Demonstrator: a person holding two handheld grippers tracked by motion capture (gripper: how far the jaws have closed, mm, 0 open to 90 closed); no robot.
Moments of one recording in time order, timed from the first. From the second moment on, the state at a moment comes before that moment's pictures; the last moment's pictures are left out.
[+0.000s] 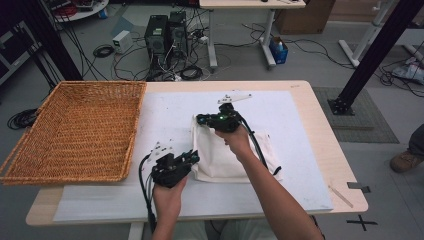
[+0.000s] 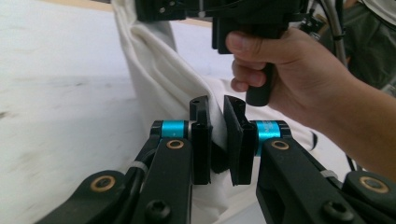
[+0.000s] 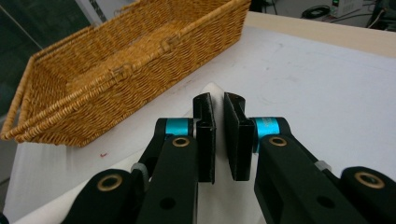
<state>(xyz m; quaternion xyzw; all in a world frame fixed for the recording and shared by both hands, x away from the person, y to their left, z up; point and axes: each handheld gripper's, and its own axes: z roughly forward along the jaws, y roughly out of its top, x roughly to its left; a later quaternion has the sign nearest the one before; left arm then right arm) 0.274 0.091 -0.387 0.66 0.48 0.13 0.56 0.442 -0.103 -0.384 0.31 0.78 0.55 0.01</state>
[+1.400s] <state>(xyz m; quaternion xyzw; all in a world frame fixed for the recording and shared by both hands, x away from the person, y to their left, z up) 0.330 -0.085 -0.428 0.73 0.43 0.00 0.54 0.437 -0.273 -0.413 0.41 0.76 0.49 0.10</state>
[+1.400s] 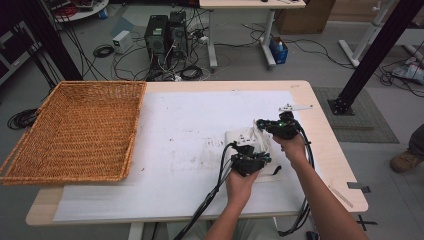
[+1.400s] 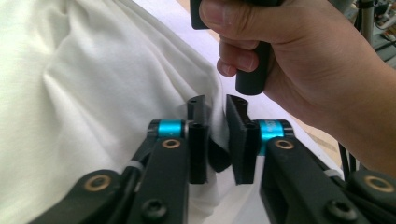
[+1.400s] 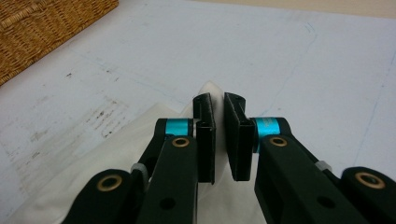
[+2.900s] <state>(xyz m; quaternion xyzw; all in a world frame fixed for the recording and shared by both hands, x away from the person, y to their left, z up) 0.301 0.100 -0.425 0.62 0.51 0.16 0.58 0.314 -0.268 -0.427 0.41 0.81 0.37 0.21</state>
